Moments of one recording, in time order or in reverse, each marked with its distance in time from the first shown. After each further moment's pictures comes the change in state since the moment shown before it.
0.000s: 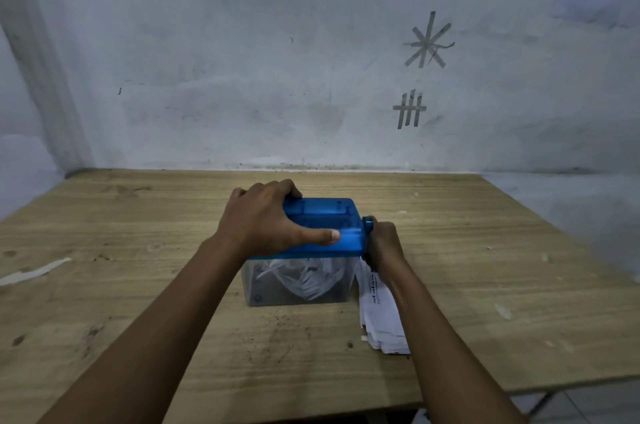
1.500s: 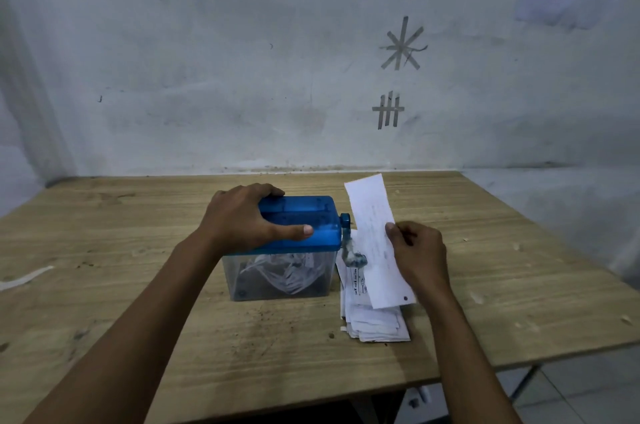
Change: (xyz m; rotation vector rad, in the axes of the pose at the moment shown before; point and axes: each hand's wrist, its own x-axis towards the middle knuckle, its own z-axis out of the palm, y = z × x) left_hand -0.002 -0.006 0.001 -0.099 -0.013 -0.006; right_hand -0.059 0.016 -0.080 -0.140 0.318 -0.421
